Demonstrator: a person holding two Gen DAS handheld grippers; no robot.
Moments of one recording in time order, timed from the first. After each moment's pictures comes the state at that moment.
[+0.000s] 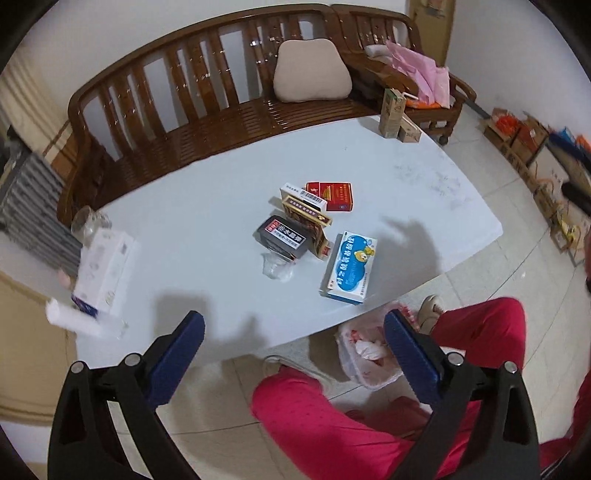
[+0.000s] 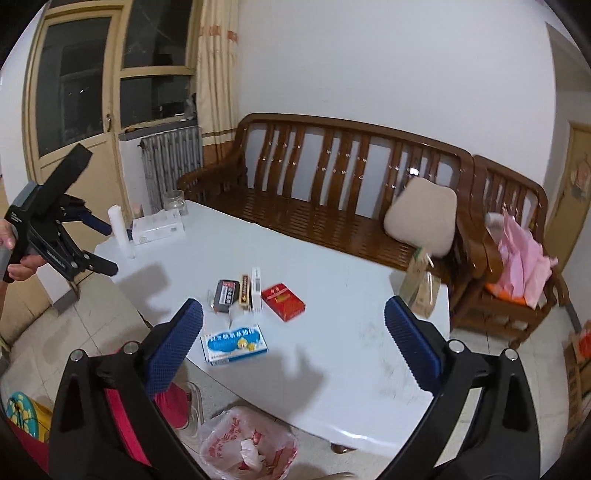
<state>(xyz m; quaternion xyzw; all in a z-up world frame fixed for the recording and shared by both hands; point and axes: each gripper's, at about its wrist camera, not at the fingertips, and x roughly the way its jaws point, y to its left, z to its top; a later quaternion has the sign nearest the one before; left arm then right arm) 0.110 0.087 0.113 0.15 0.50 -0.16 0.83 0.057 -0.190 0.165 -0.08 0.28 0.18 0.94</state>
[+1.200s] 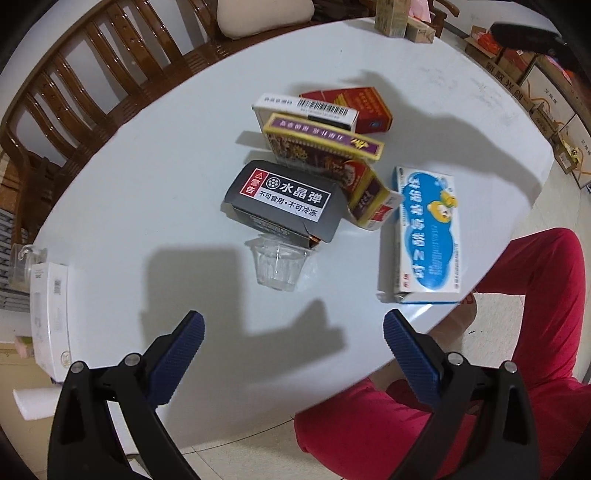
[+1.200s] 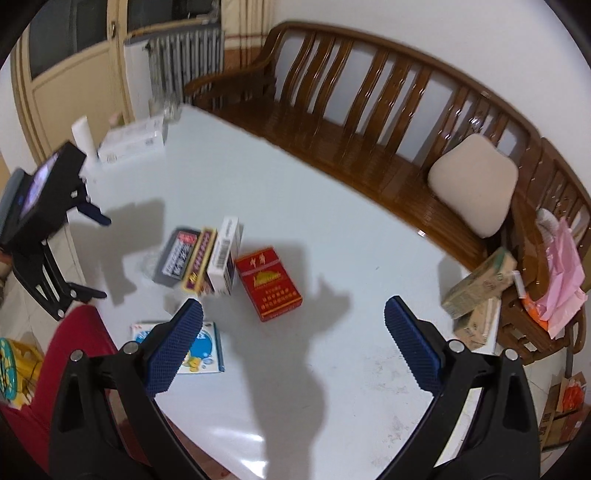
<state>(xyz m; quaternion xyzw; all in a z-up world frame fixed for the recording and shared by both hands) 0.220 0.077 -0.057 0.24 0.58 -0.22 0.75 0.255 -0.129 0.041 -0.18 0.43 0.23 0.85</state>
